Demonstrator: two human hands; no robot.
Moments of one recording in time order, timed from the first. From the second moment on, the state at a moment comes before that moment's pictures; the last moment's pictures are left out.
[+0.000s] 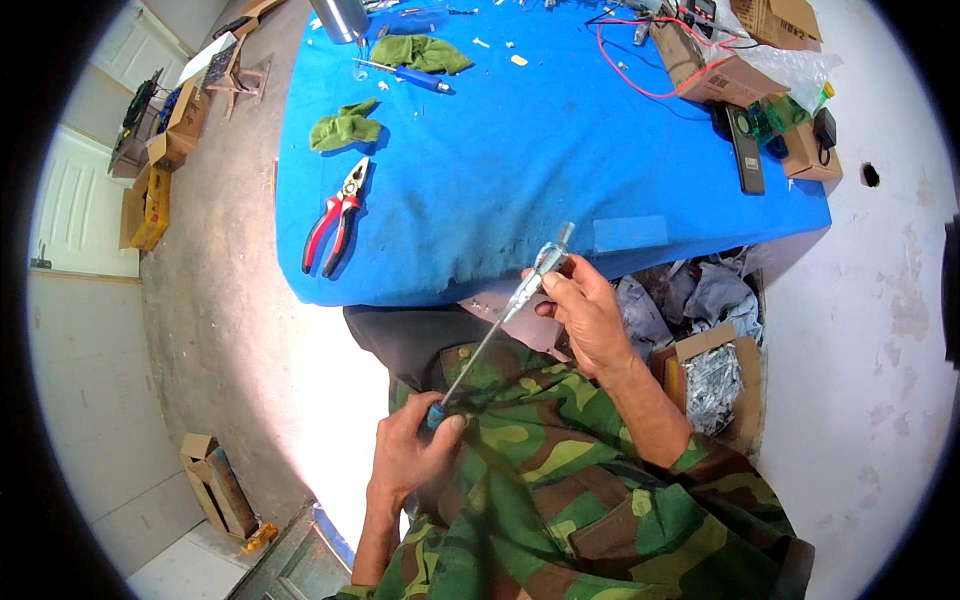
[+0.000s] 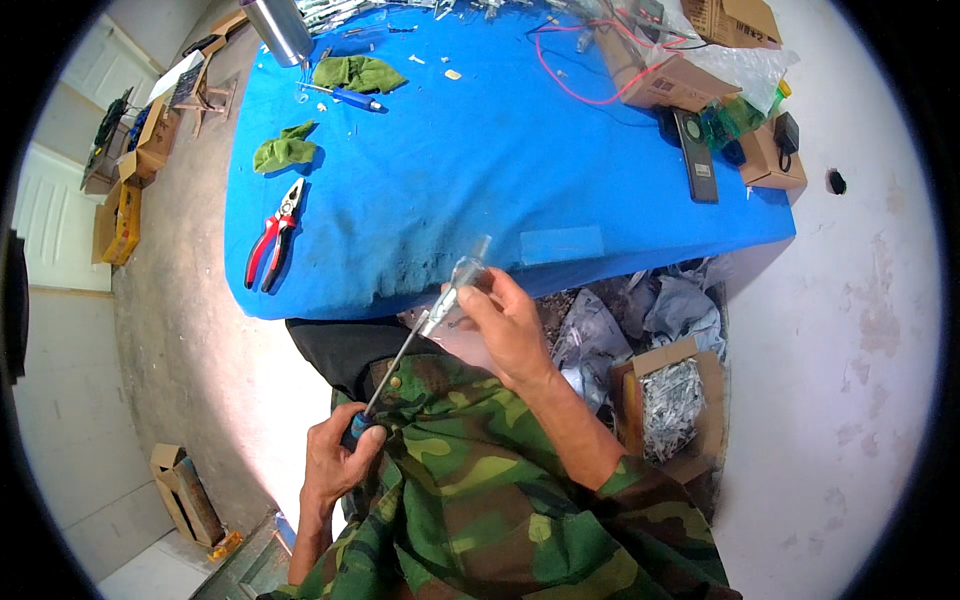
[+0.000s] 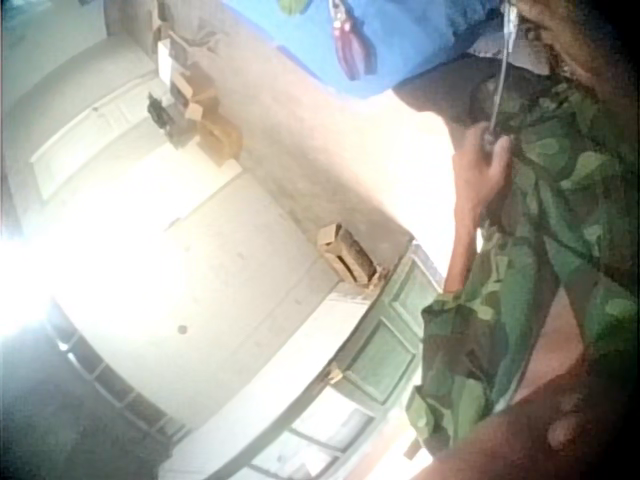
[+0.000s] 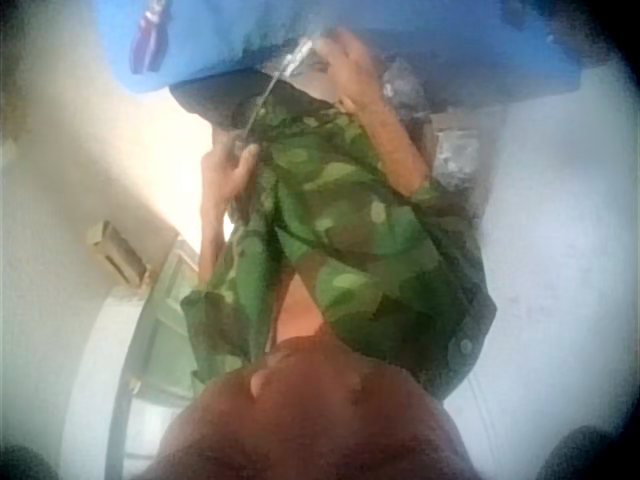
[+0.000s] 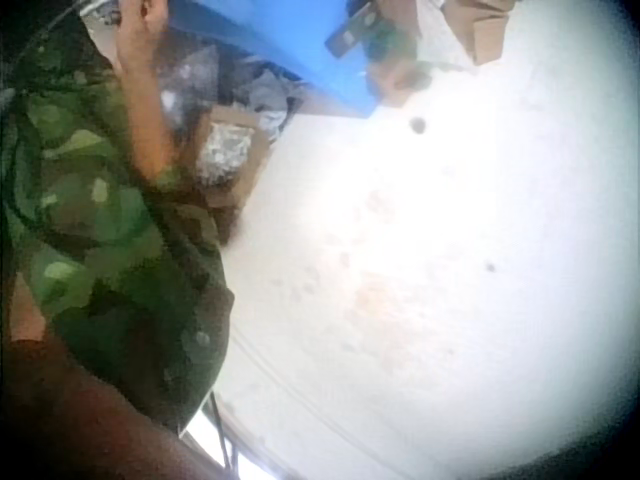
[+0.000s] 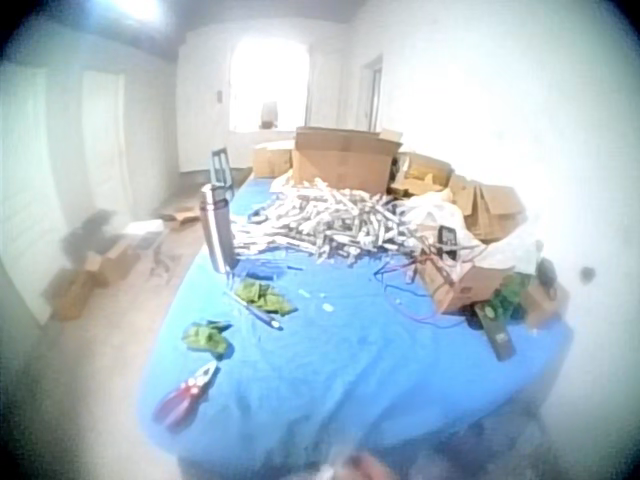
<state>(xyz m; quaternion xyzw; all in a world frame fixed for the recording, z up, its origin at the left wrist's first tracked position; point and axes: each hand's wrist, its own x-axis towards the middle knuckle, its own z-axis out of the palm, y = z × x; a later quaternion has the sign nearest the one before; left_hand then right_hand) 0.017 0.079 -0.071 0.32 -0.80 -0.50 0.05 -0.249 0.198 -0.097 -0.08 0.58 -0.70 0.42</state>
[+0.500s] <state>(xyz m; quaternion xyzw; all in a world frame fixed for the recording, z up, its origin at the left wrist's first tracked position) 0.016 0.082 -0.064 0.34 -0.80 -0.48 0.04 -0.236 0.192 -0.100 -0.01 0.51 -0.76 0.41</state>
